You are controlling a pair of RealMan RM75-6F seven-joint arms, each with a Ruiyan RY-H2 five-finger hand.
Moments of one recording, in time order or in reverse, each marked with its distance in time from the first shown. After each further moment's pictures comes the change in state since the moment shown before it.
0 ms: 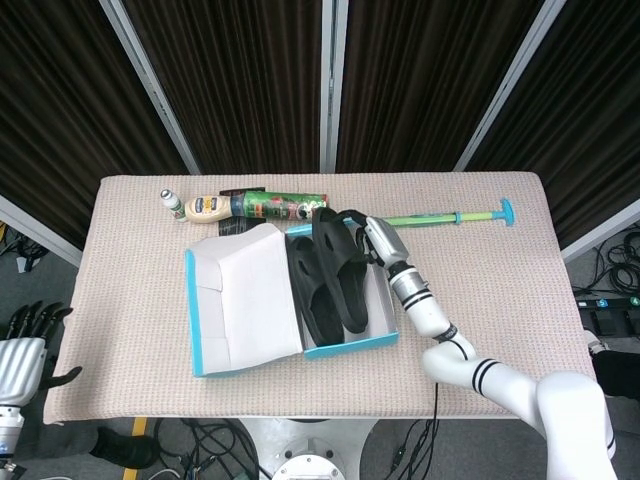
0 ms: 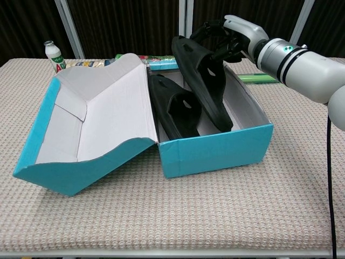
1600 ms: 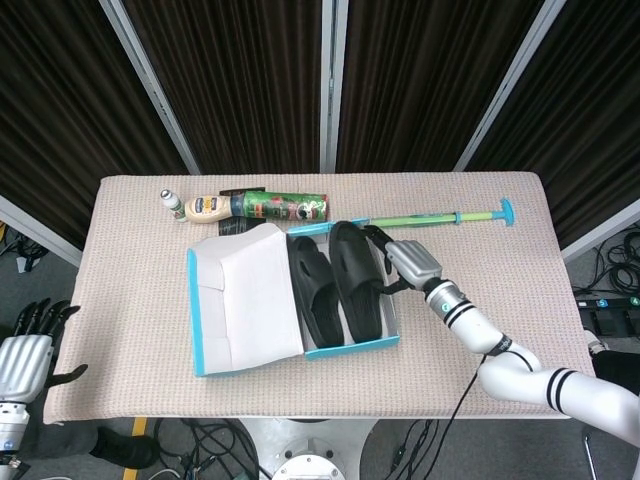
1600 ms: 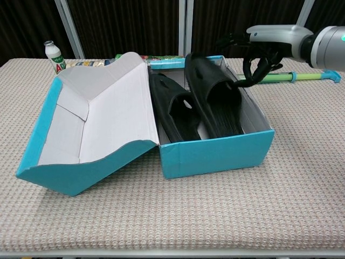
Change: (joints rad) left arm -0.013 -0.009 0.002 0.009 0.015 -0.002 -0.003; right arm -0.049 0.396 -0.111 -0.461 0.108 -0.166 -0.411
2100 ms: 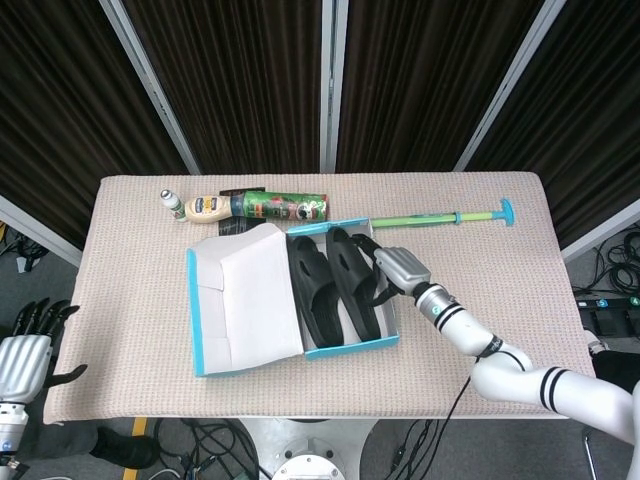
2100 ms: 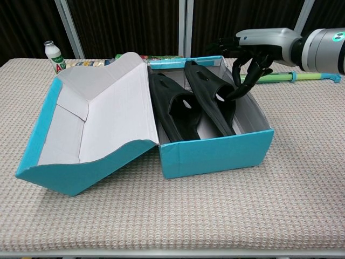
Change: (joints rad) left arm -0.001 0.015 0.003 -0.018 0.007 0.003 -0.006; right arm 0.010 0.035 0.016 -0.073 -0.024 -0.039 0.055
